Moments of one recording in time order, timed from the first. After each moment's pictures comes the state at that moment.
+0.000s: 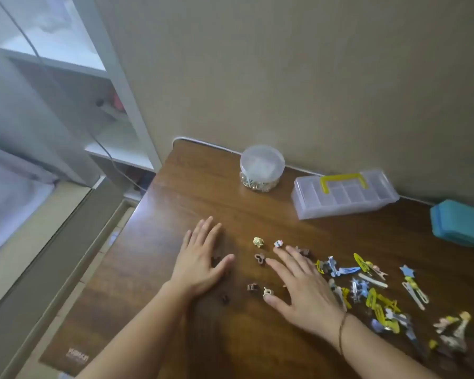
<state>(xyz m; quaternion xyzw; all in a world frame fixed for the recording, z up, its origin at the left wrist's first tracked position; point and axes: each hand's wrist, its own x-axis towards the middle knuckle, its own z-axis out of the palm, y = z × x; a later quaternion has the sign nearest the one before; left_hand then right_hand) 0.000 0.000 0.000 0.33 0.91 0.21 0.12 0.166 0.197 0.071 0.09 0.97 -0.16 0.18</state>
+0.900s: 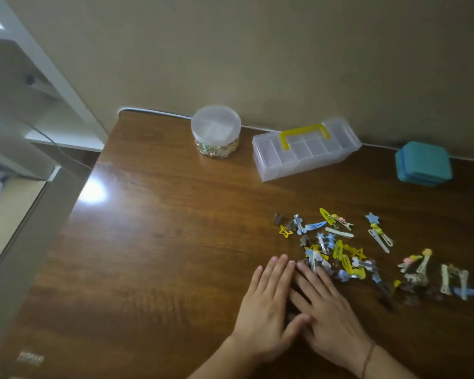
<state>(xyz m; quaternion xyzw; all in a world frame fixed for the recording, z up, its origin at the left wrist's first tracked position) 0.202 0.088 -0.012 0.50 0.80 0.26 0.20 0.308 0.230 0.010 0.04 0.99 -0.10 0.10</state>
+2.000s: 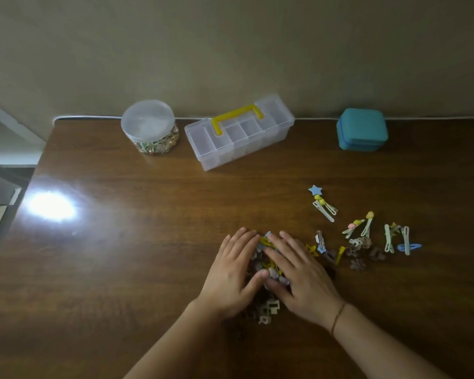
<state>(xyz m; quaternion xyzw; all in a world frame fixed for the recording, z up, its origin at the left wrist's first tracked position) 0.196 0.142 -0.012 0.52 0.77 0.29 0.20 0.342 0.281 0.004 0.16 0.96 -0.20 0.08</state>
